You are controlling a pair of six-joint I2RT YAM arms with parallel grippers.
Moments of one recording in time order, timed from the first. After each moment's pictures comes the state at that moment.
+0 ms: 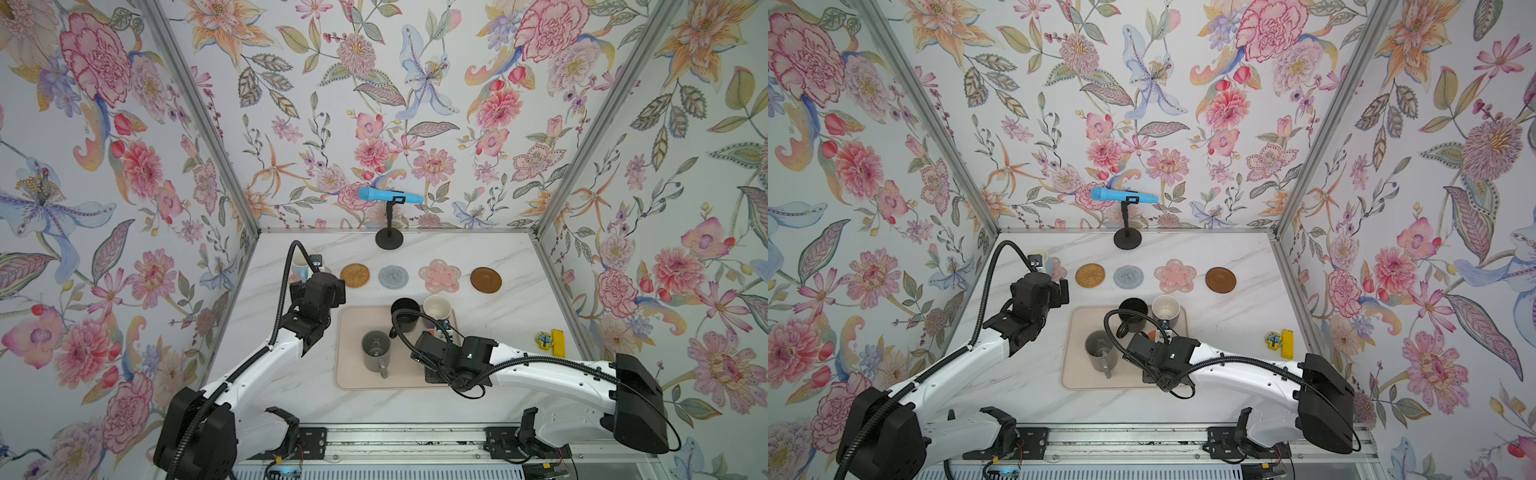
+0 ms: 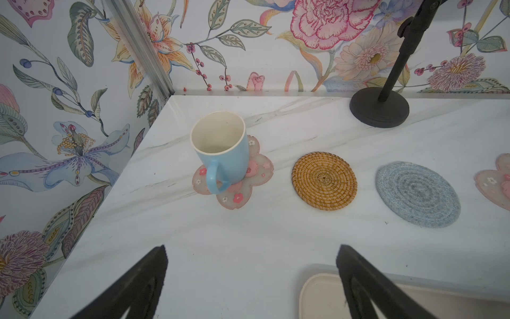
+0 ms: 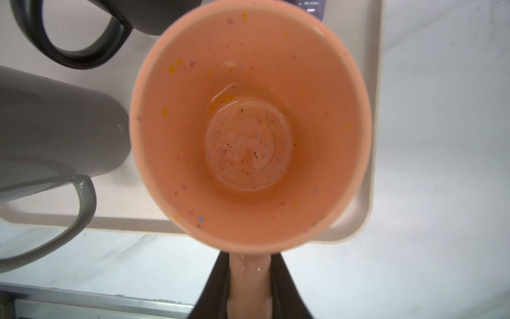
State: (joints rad) left arm -0.44 1.21 0.77 -0.11 -0.56 -0.21; right arm 1.17 1.34 0.93 -0.89 0.29 1.08
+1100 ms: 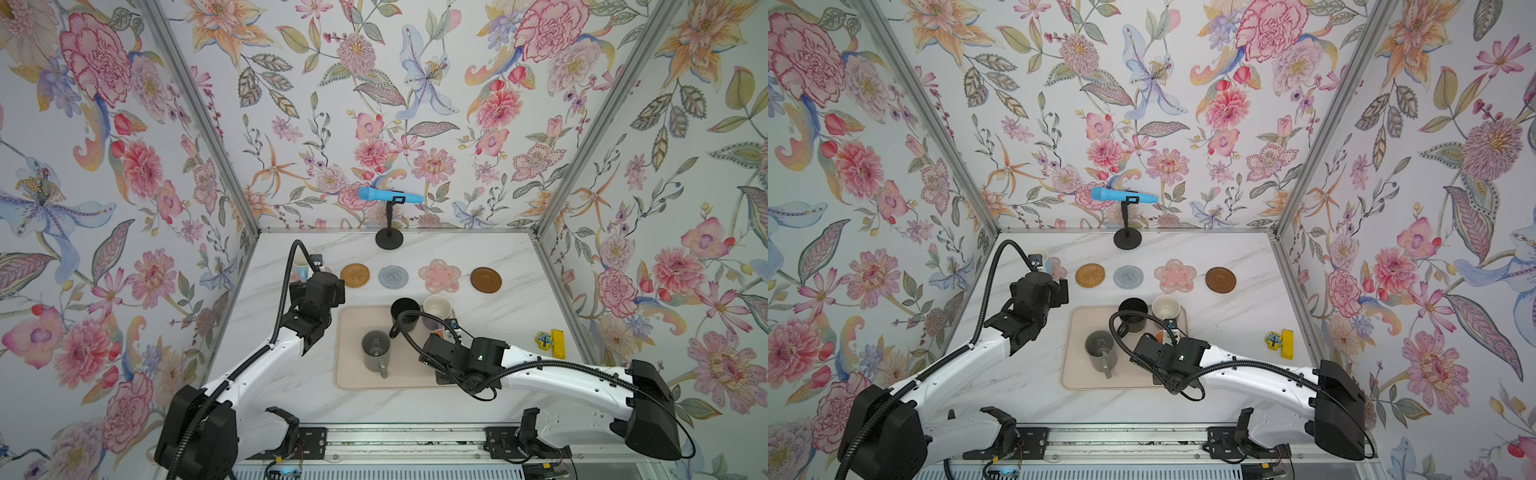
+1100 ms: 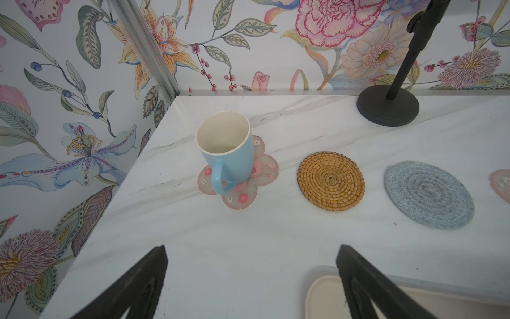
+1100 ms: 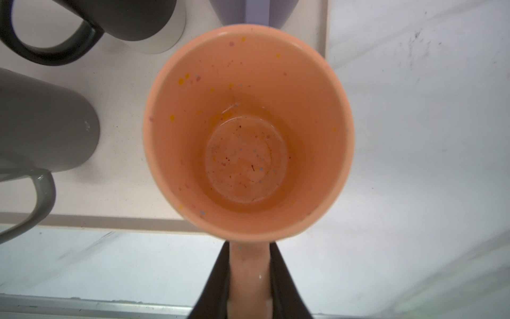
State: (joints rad) left arm -0.44 1.22 0.78 -0.11 -0.58 -0.20; right arm 1.17 1.28 0.93 -0.99 0.38 1.02
